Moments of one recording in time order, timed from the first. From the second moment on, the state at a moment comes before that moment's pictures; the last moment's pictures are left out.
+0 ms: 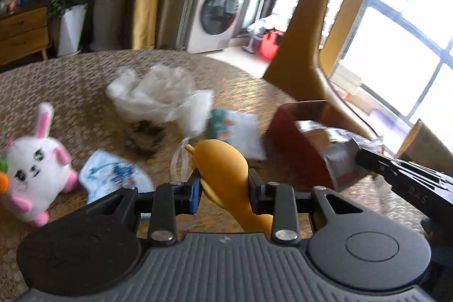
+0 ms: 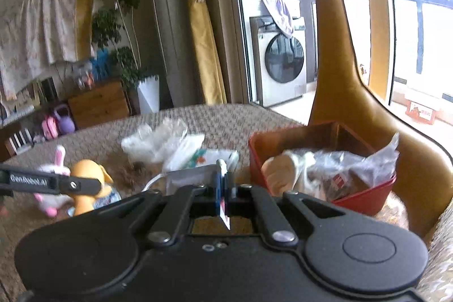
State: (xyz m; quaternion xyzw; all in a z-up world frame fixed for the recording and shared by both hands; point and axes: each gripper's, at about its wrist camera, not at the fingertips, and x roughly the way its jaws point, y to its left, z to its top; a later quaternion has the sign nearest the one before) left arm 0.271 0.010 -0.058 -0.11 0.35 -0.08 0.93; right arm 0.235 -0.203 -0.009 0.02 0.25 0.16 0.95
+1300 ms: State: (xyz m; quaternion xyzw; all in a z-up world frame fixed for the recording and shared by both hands) left arm 0.414 -0.186 -0.081 -0.05 0.40 -0.18 0.90; right arm 0.342 -0.326 -0.045 0.08 0.30 0.05 0.95
